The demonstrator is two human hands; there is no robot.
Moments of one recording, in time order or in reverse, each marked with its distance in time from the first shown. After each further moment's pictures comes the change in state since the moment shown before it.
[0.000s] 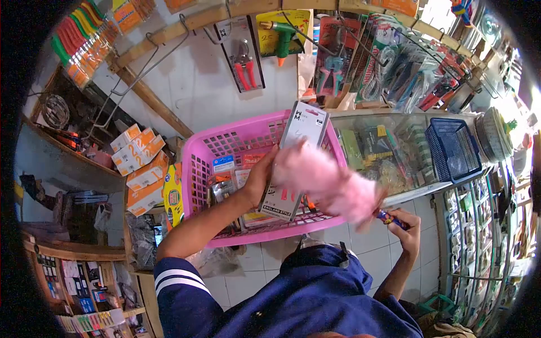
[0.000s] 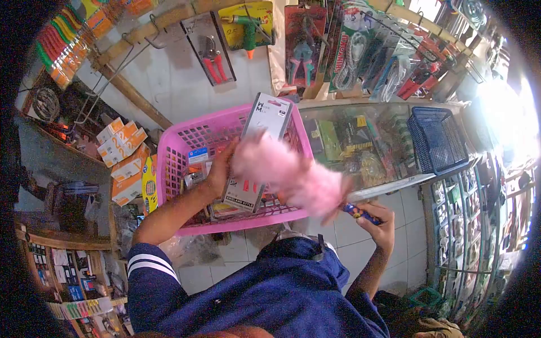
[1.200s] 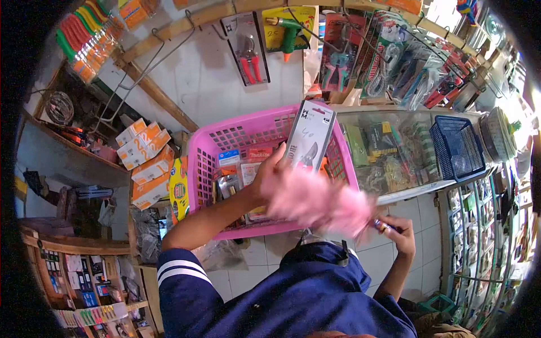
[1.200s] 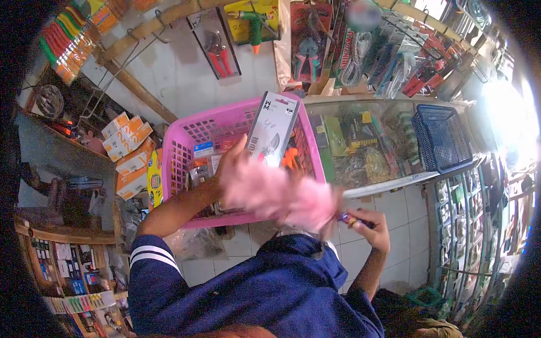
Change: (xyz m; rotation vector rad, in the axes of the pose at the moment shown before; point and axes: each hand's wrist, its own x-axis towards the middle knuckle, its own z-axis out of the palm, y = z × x) left_hand -0.011 -0.003 0.016 -0.168 -0.139 -0.193; right_hand -0.012 0.008 0.015 0.245 -0.175 0.131
